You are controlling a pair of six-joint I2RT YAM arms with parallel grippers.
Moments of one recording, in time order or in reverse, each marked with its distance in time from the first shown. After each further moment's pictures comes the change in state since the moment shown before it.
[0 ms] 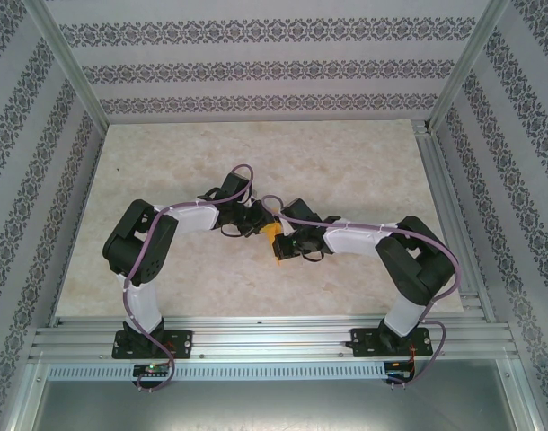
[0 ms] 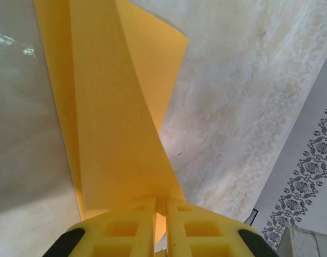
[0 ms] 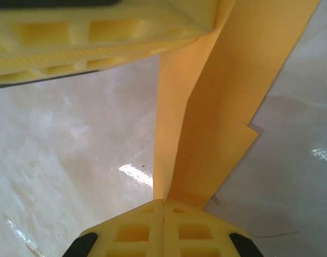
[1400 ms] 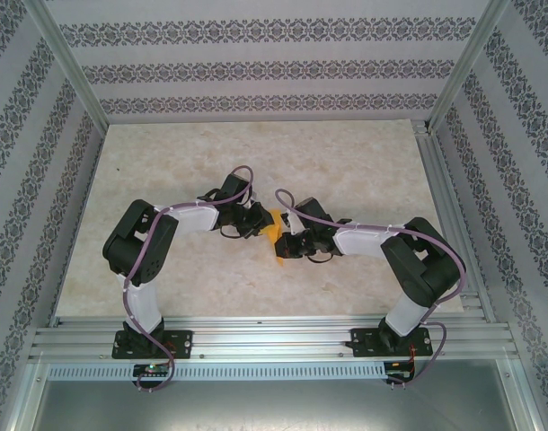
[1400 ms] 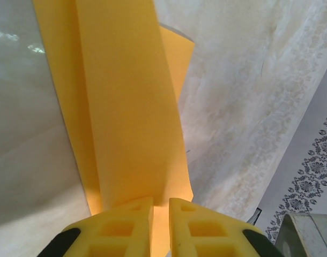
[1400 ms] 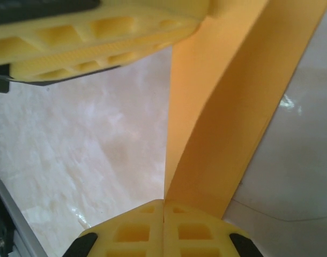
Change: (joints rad) left arm 0.000 0.000 -0.009 -0.007 0.000 0.008; right arm -0.073 -0.035 -0.095 0.138 -0.229 0.087
